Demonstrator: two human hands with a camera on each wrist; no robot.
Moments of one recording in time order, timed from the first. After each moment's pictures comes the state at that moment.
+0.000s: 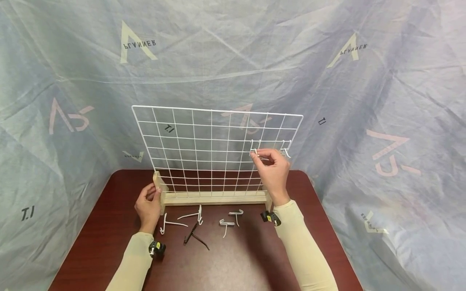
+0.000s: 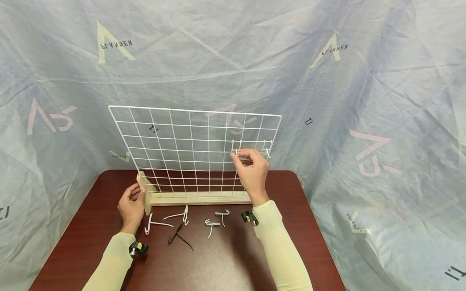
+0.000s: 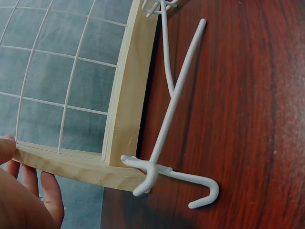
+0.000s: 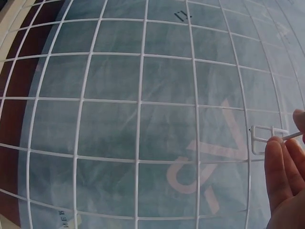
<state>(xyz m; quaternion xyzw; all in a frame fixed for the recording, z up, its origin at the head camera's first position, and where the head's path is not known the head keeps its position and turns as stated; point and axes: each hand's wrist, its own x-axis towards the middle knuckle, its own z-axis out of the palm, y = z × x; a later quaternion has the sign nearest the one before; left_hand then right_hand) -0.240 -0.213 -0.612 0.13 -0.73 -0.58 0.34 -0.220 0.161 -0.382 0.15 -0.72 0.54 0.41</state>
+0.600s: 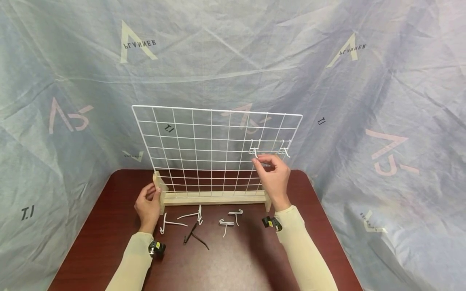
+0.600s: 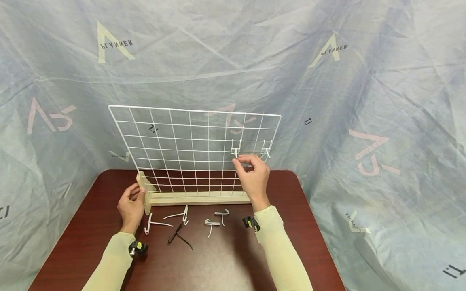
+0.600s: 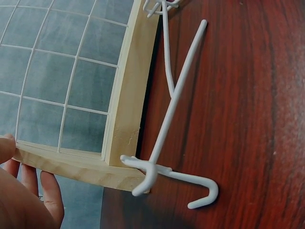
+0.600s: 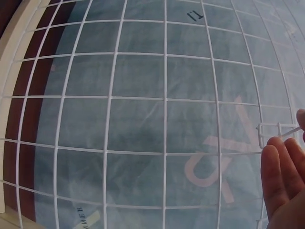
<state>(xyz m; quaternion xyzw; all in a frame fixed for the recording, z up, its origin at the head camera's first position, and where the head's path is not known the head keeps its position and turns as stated) -0.238 -0.213 -0.609 0.14 -0.73 -0.58 0.33 -0.215 0.169 -0.402 0.14 -0.74 0.52 0.40</state>
